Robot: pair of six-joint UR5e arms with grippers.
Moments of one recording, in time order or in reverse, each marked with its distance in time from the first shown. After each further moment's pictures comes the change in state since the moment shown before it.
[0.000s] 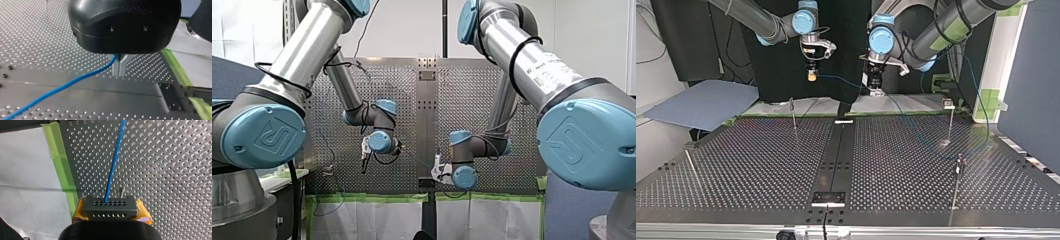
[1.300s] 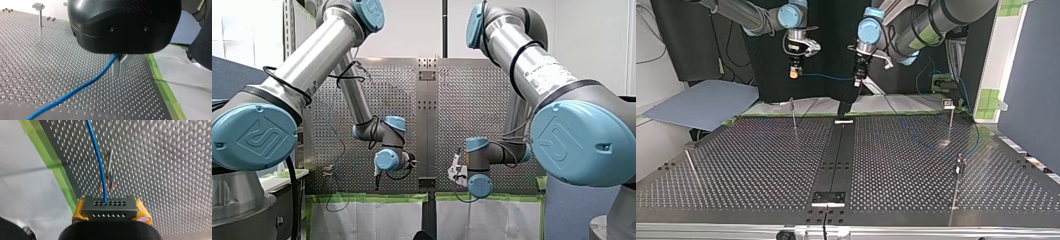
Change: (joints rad) left arm -0.104 -0.134 0.022 0.130 0.025 -0.065; right arm -0.107 0.005 0.119 -0.203 0.028 0.112
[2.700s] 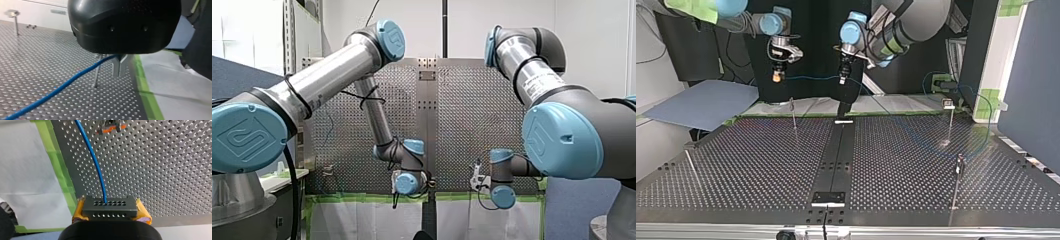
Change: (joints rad) left arm -0.111 -0.261 0.213 0.055 -0.073 0.015; right arm -0.229 0.118 -0.012 -0.144 -0.173 -0.122
